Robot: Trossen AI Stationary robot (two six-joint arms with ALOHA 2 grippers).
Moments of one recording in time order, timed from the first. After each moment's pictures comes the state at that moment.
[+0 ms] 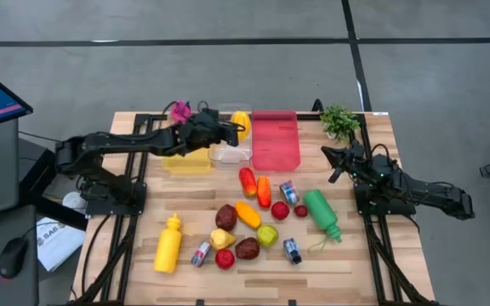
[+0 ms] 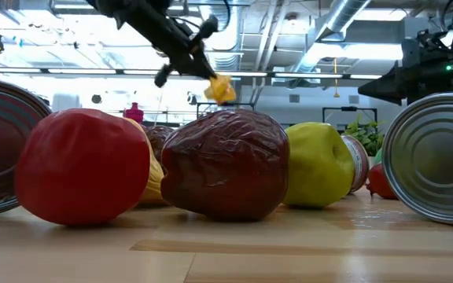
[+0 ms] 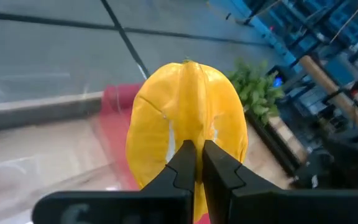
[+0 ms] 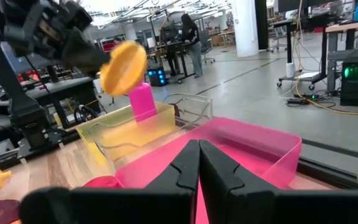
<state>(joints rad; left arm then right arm) 0.29 1.44 1.01 0.00 -0.37 -0.73 -0.25 0.04 0.02 0.03 0.38 0.21</state>
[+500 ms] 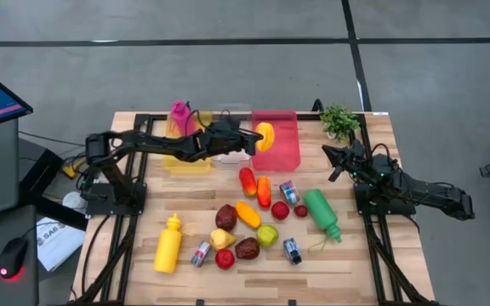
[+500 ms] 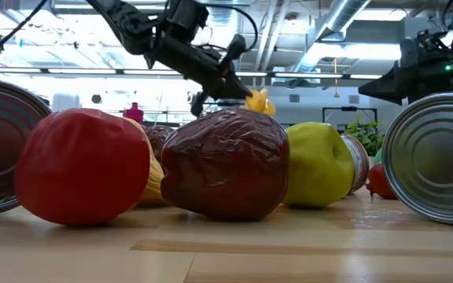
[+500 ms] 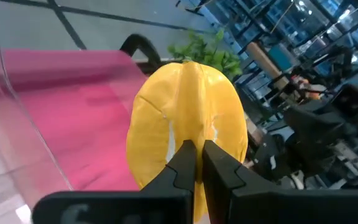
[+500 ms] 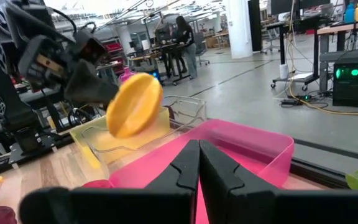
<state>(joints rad) 0.29 1.71 1.01 0.40 -0.17 -0.74 -0.26 0.04 0.02 0.04 0.39 0.21</state>
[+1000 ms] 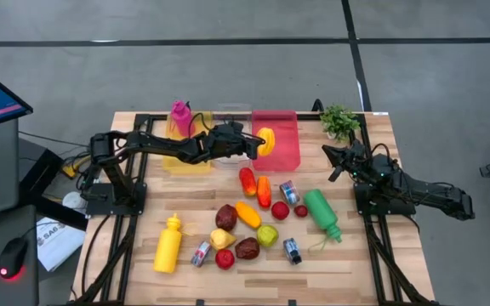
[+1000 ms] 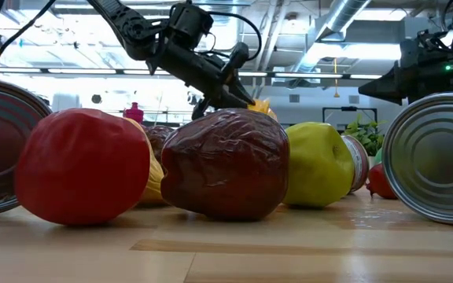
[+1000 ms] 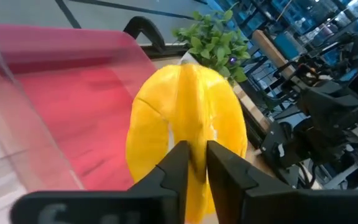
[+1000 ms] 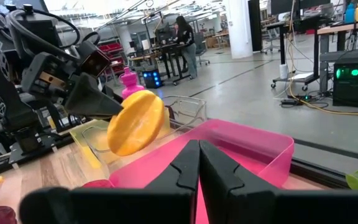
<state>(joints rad) 0.28 1.75 1.01 0.40 -0.17 -0.74 -0.26 0.04 0.02 0.04 0.39 0.21</state>
